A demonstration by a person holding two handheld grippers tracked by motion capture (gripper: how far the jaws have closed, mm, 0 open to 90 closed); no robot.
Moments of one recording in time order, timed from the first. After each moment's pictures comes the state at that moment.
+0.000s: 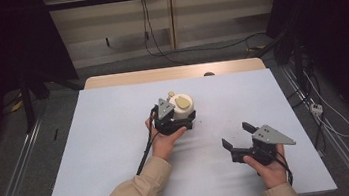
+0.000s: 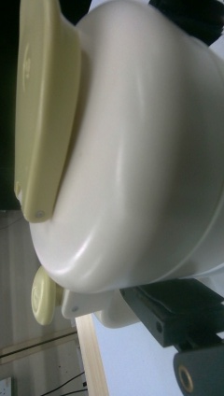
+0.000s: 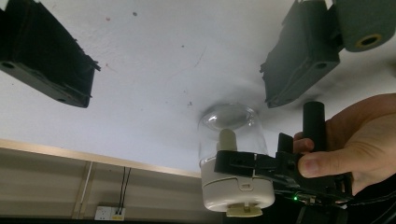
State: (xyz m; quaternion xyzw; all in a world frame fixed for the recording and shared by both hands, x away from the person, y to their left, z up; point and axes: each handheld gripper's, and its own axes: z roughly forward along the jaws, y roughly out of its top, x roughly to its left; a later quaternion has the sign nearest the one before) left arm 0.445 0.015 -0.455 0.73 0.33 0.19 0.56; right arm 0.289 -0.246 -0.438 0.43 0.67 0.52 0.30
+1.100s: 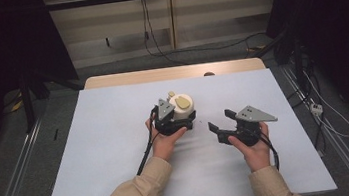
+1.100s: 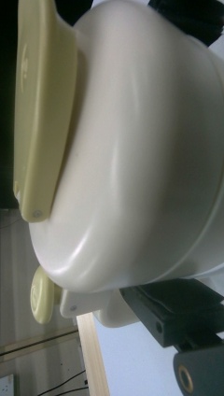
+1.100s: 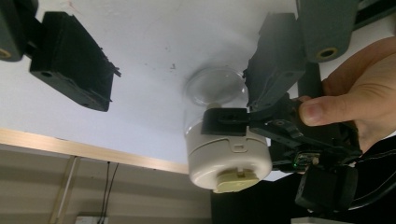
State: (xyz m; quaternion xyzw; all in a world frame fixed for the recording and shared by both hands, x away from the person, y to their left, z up) left arm 0.444 0.014 -0.456 0.73 0.34 0.20 0.57; right arm 0.336 -0.220 -0.414 0.44 0.69 0.52 0.26
